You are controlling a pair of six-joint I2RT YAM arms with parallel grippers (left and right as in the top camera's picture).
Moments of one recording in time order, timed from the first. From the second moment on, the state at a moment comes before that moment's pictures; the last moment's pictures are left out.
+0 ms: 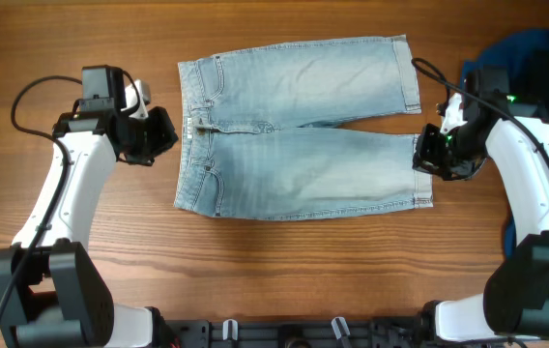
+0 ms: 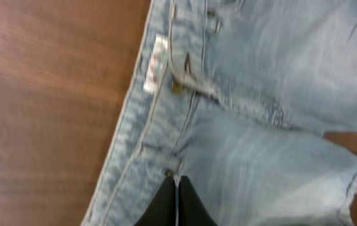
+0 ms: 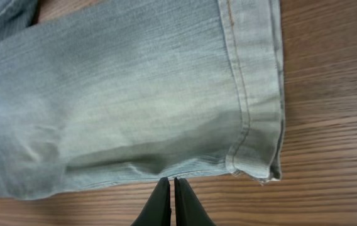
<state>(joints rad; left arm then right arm) 0.07 1.62 1.15 -0.75 0.37 -0.38 -0.12 1.63 1.25 -1.13 -0.25 0.23</state>
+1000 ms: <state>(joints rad) -0.01 1.76 0.97 -0.72 0.34 -0.38 -0.12 1.63 0.82 -0.76 -0.04 0.47</state>
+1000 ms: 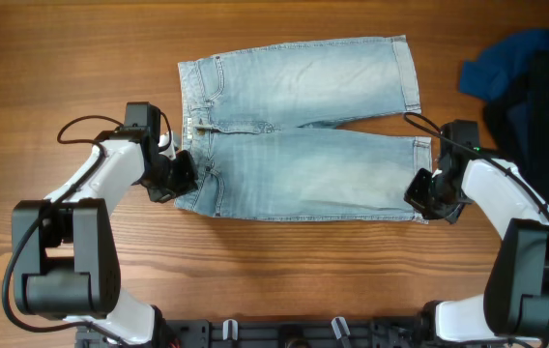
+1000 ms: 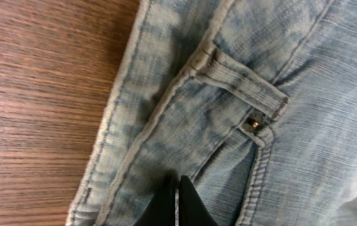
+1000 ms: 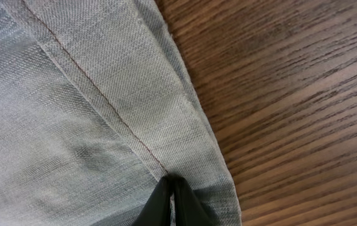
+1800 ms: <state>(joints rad) -0.01 1.62 1.10 -0.22 0.42 -0.38 -0.12 1.58 1.10 -0.36 -0.22 0.32</state>
